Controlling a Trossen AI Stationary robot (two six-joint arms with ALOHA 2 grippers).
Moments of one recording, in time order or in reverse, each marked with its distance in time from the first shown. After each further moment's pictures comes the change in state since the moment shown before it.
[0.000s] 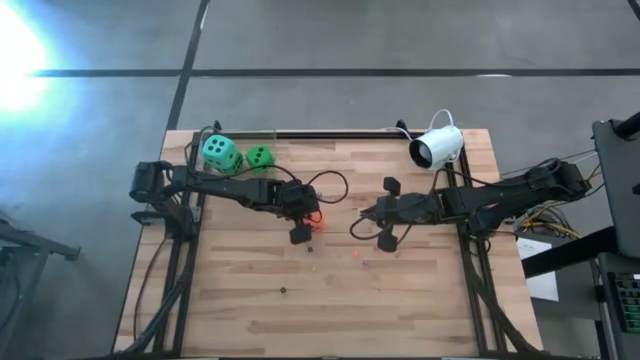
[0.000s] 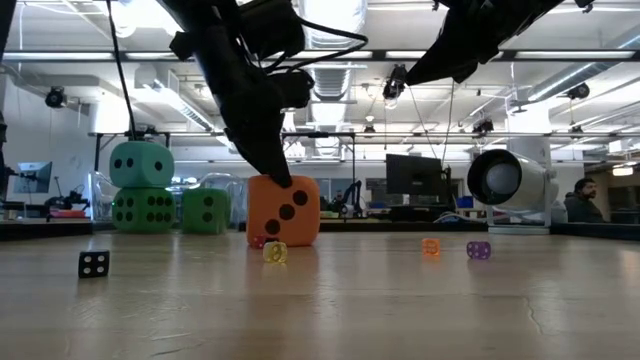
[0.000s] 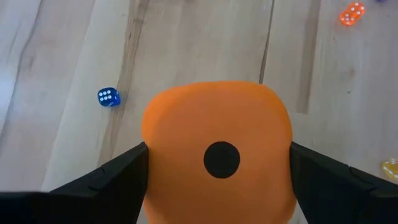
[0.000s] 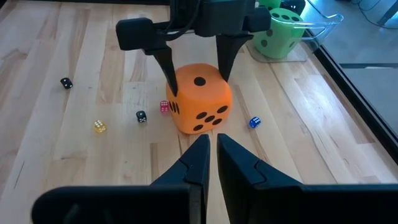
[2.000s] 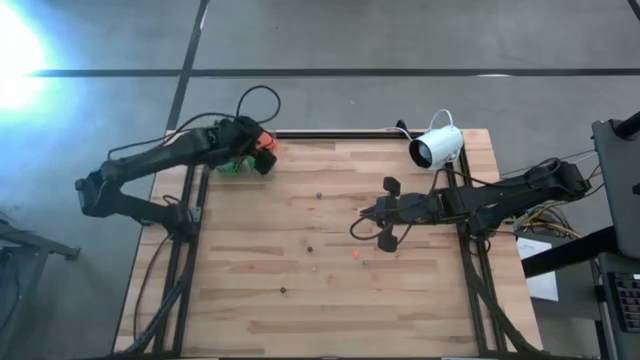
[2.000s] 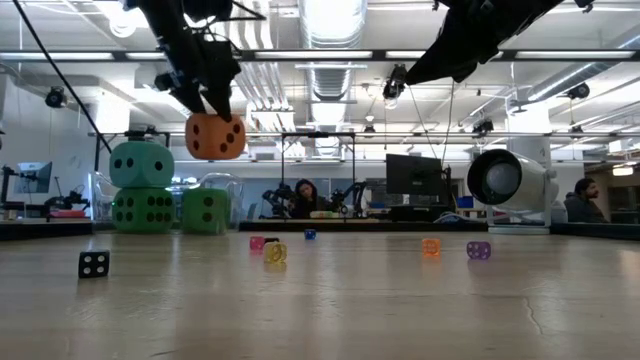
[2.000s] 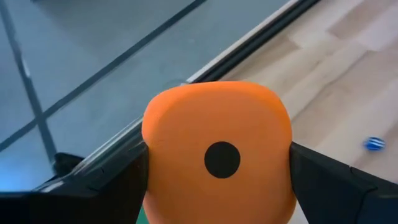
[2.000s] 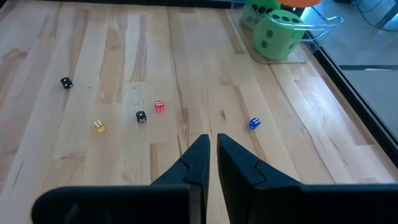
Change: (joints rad) left arm 0.434 -0.460 0.015 -0.315 -0.360 -0.112; right arm 0.000 0.000 0.000 0.003 0.000 -0.008
